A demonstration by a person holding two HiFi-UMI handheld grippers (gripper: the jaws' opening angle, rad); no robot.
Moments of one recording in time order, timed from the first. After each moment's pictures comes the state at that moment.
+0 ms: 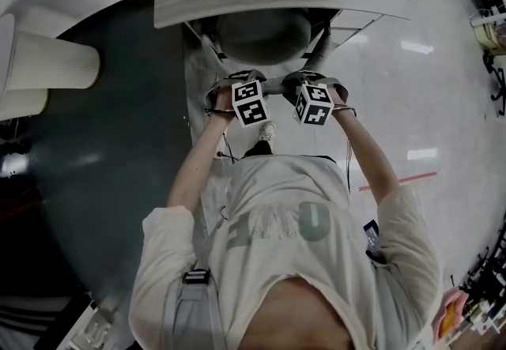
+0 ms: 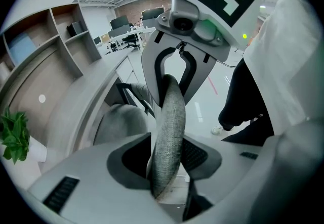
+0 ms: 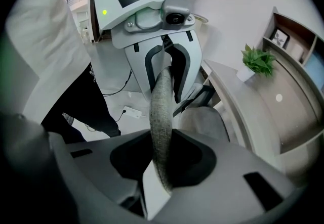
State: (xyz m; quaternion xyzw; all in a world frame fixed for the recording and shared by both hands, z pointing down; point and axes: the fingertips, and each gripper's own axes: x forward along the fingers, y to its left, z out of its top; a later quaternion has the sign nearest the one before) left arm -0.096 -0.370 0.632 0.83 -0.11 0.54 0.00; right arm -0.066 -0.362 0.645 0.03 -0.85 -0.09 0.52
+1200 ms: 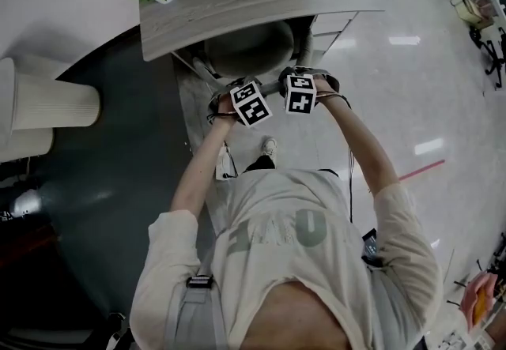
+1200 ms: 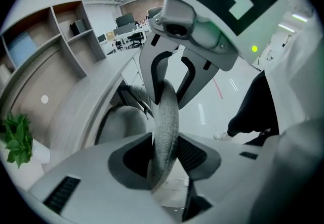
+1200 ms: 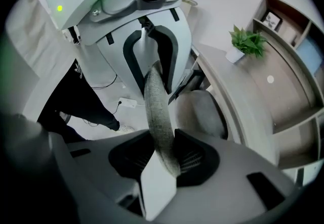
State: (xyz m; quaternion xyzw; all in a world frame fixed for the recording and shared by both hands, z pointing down) left arm -0.059 -0.396 0.618 0.82 -0.14 0.55 0.02; right arm -0.028 -0.396 0.637 0.06 -0.81 -0.04 0.58
